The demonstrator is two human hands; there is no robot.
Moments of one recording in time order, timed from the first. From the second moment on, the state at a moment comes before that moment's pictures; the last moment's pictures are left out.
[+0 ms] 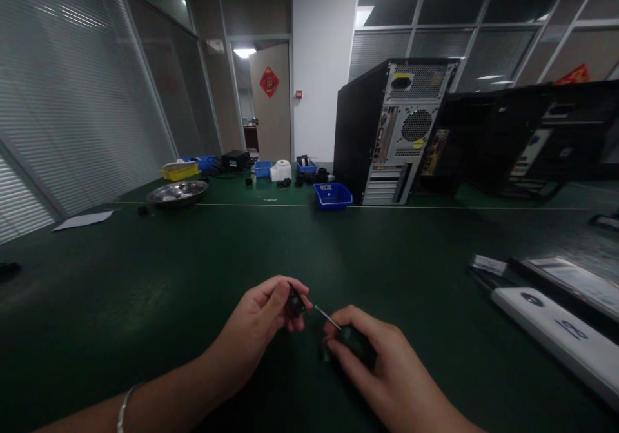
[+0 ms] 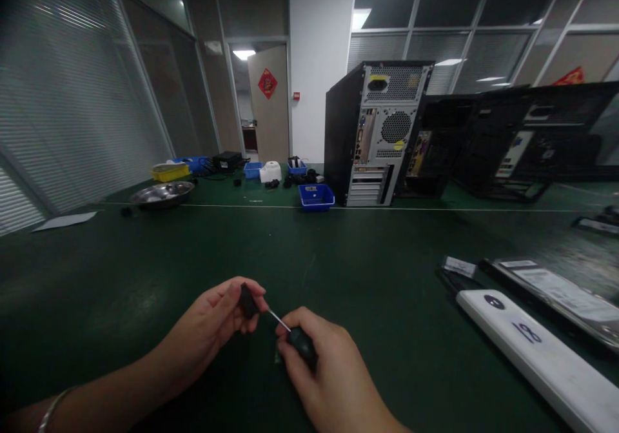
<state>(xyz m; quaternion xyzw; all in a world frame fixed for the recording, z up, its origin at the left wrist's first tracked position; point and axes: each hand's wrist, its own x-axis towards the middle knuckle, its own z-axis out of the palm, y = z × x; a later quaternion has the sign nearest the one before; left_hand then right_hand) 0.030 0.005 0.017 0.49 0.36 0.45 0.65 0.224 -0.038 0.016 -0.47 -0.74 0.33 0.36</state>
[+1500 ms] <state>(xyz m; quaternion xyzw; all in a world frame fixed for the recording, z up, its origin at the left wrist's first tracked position) 0.036 -0.006 0.006 0.60 0.32 0.33 0.66 0.217 -0.049 0.016 -0.41 -0.73 0.24 0.48</state>
